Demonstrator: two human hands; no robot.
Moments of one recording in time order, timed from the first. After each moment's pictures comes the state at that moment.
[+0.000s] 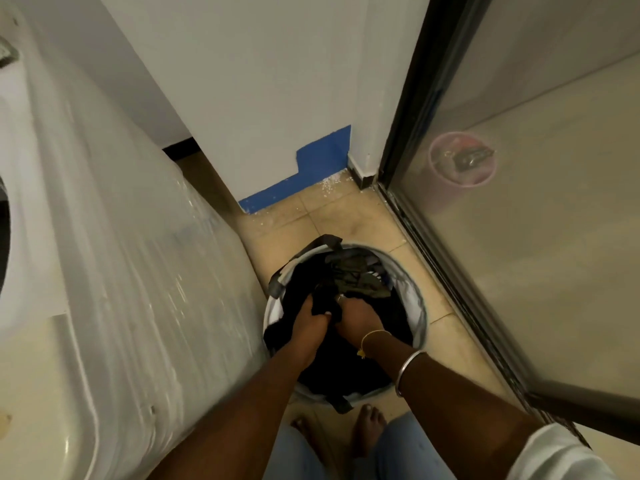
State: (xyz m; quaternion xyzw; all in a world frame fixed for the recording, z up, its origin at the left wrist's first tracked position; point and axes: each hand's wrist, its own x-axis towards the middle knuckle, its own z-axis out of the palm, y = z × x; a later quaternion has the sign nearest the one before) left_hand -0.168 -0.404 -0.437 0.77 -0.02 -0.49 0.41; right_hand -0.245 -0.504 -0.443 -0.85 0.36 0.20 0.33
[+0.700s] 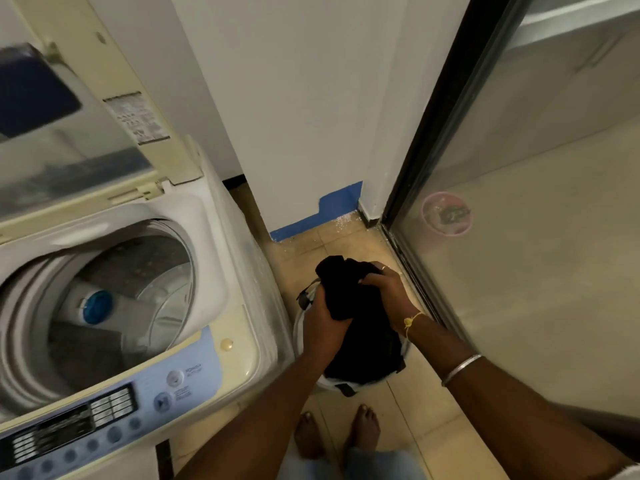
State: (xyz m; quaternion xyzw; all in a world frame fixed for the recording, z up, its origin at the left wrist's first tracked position) left_hand -0.173 -0.372 -0.165 0.82 -0.19 -0.29 0.45; right_hand -0.240 -0.514 -0.131 -0.51 0.43 -0.09 0.74
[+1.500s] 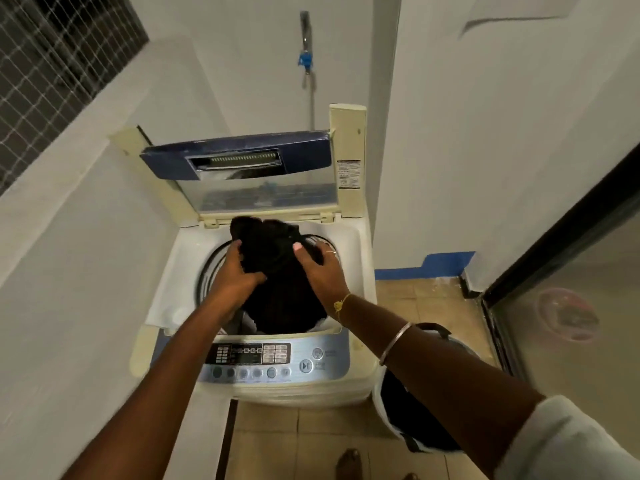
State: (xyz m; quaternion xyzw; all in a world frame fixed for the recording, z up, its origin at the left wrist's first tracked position) left_hand 0.017 -0.104 0.099 0.86 0.02 -0.15 0.49; right_hand -0.023 -0.267 0.043 -0.69 0.21 -0.03 0.70
